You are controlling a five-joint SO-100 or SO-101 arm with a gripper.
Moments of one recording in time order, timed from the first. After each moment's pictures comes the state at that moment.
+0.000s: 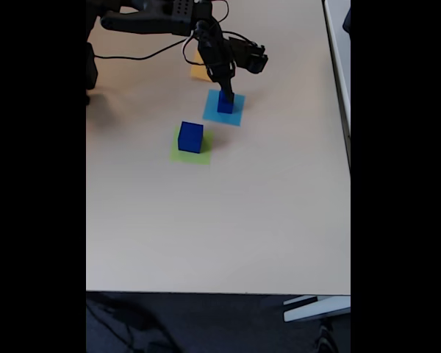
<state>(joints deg) 6.4 65.5 63.3 68.2 77.3</state>
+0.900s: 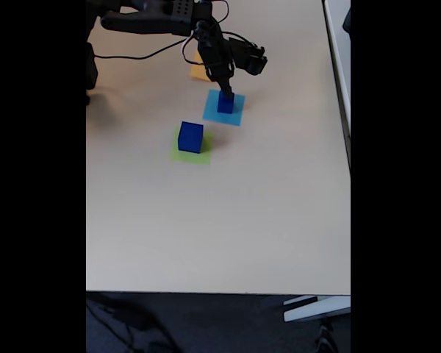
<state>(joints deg) 6.4 65.5 63.3 69.3 79.6</state>
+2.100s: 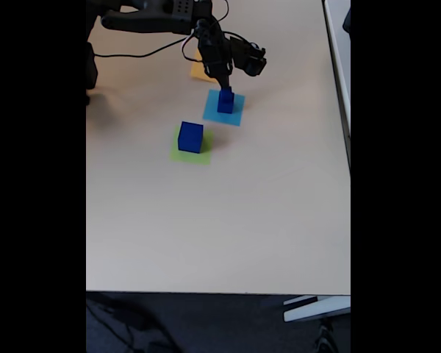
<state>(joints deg) 5.6 65.5 63.3 69.4 85.6</state>
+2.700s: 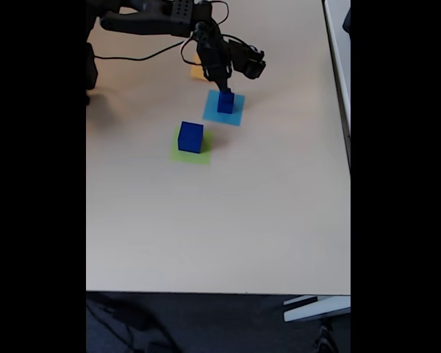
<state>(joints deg) 7.8 65.7 63.4 70.2 81.4</state>
